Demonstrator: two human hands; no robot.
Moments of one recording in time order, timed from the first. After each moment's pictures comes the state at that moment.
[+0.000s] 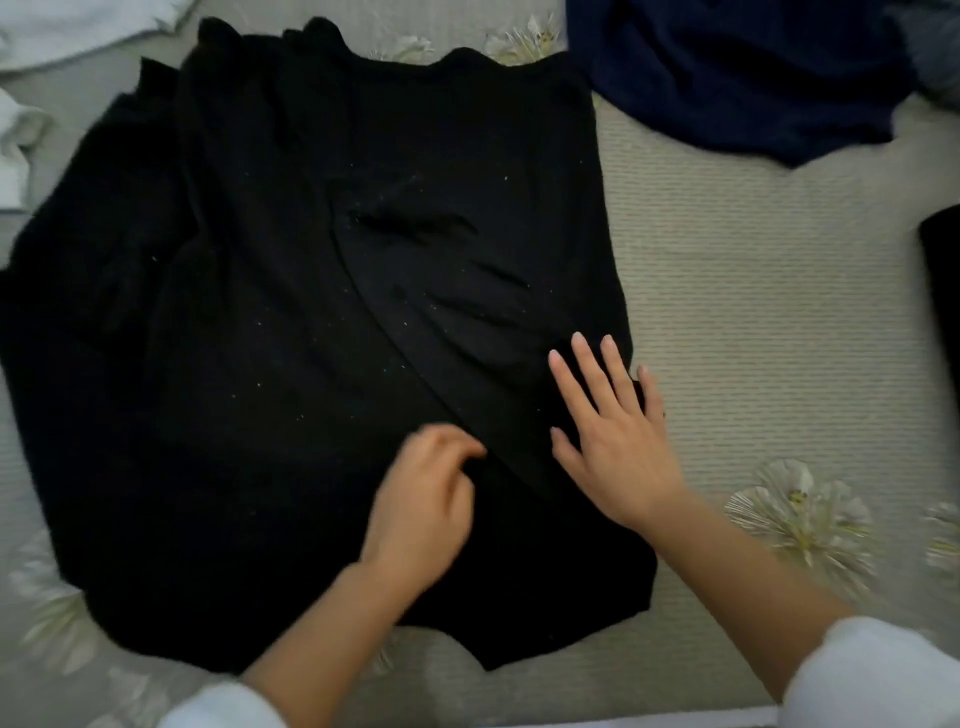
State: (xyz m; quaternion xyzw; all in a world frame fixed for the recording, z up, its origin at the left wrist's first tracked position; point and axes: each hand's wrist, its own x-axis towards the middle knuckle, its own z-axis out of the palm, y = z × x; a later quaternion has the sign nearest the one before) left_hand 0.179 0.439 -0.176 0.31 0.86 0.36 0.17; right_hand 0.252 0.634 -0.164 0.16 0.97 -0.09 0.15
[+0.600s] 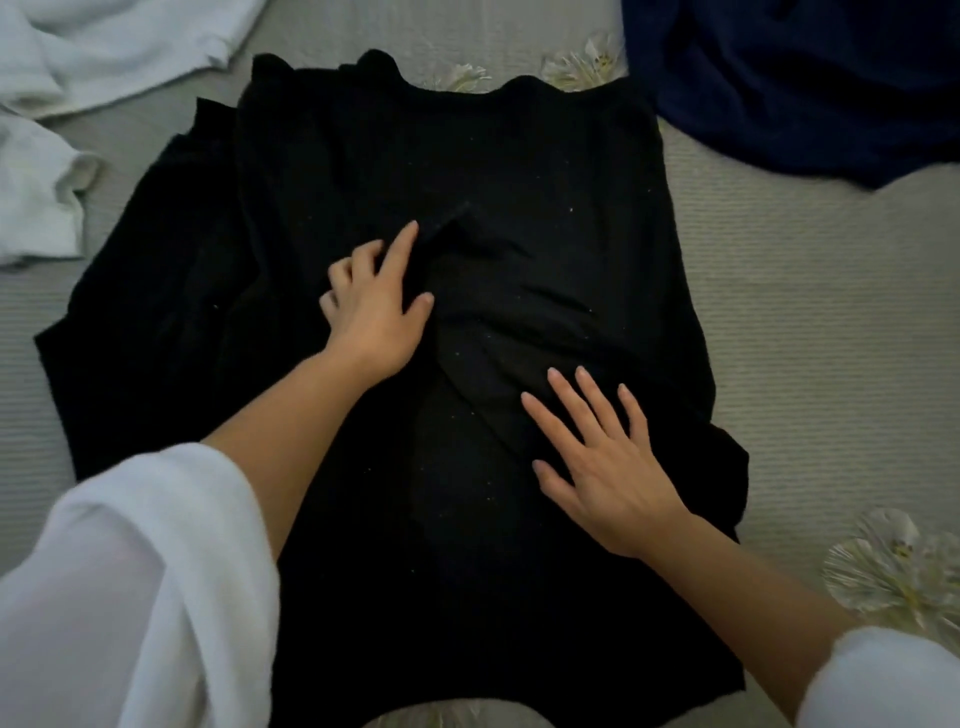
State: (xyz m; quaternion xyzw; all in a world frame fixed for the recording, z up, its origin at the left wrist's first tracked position) left_hand -0.038 0.459 -0.181 0.20 0.93 0.21 0.22; right_hand 0.191 0.591 -0.183 0.09 0.97 -0.11 0.20
